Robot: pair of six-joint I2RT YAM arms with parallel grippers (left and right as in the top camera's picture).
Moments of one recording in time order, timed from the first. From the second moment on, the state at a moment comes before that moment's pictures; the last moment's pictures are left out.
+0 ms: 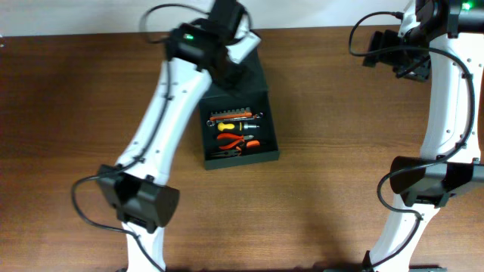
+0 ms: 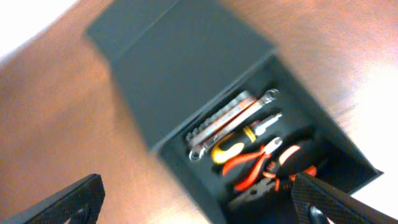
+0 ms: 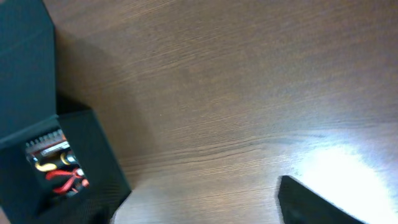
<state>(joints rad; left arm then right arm) -0.38 2.10 2.31 -1.36 -0.06 0.15 -0.11 2.16 2.58 -1.69 -0.10 0.20</state>
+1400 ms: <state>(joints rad) -0.02 2.51 2.27 -1.29 0.37 -0.31 0.06 2.16 2.00 -1.36 -0.39 0.09</state>
